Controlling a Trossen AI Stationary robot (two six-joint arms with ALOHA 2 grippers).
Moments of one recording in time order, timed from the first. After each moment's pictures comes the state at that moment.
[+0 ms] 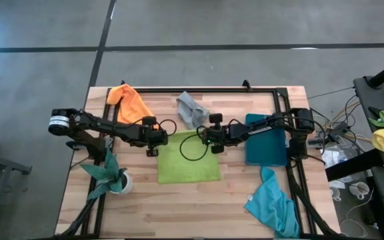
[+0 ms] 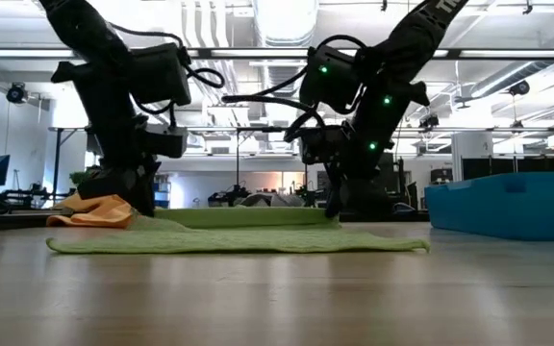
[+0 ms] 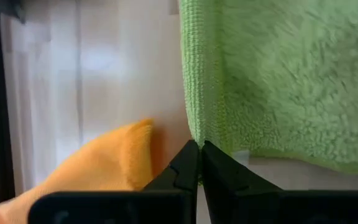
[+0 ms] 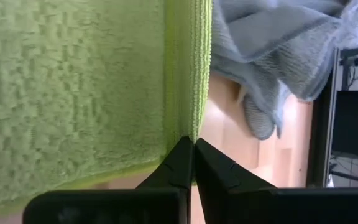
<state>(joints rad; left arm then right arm) 0.06 1.46 0.67 -0.47 -0.48 0.11 -0.05 1.89 1.04 -0.27 0.55 -0.38</state>
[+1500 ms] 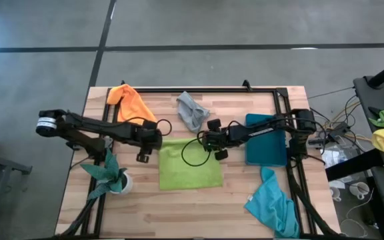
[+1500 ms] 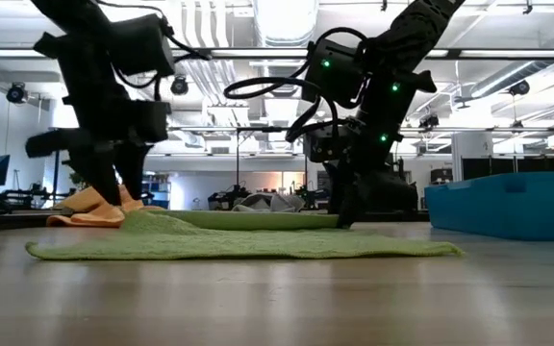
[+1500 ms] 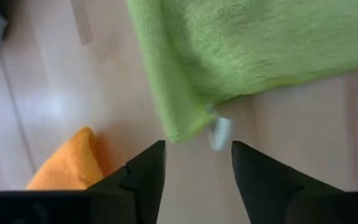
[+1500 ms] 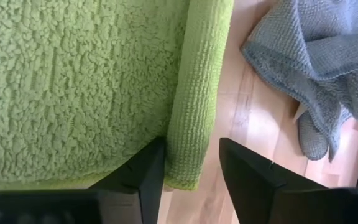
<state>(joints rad) 0.04 1.28 0.69 -0.65 -0.19 0.30 -0.03 1.87 1.06 -0.38 0.38 -0.43</state>
